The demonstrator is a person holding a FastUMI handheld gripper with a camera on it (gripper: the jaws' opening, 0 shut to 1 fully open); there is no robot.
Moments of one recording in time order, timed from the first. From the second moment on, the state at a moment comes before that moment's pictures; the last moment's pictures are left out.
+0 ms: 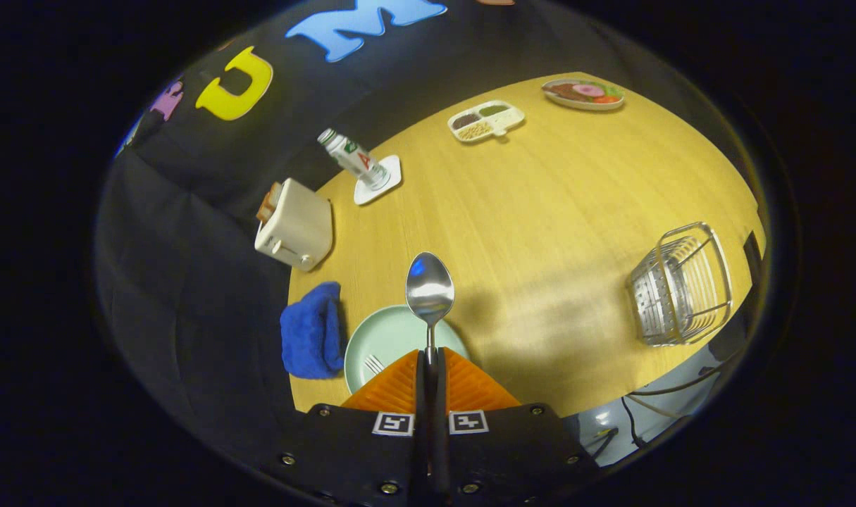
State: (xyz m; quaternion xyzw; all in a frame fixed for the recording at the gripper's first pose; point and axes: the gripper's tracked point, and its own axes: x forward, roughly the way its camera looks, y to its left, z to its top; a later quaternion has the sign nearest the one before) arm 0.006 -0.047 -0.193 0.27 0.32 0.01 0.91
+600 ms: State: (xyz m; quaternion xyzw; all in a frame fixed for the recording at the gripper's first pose) arm -0.060 -0.197 -0.190 0.29 0.28 -0.12 0.91
